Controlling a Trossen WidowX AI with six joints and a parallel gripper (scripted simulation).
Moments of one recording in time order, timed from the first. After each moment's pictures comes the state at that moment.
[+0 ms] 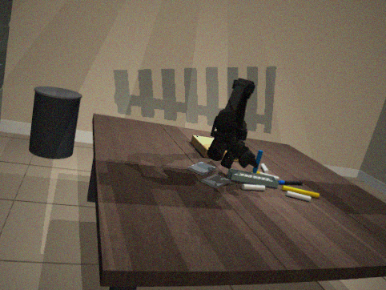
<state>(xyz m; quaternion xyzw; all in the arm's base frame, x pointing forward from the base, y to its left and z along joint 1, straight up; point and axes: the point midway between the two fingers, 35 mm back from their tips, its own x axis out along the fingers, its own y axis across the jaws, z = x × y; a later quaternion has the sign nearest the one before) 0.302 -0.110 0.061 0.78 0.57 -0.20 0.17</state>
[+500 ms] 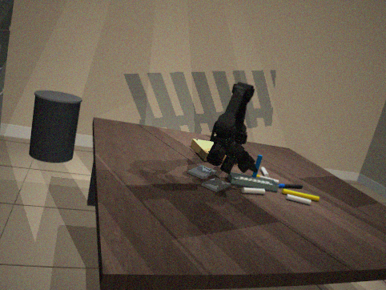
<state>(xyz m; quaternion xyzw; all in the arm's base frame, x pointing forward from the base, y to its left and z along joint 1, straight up) 0.302 -0.110 0.055 0.78 0.57 -0.20 0.16</state>
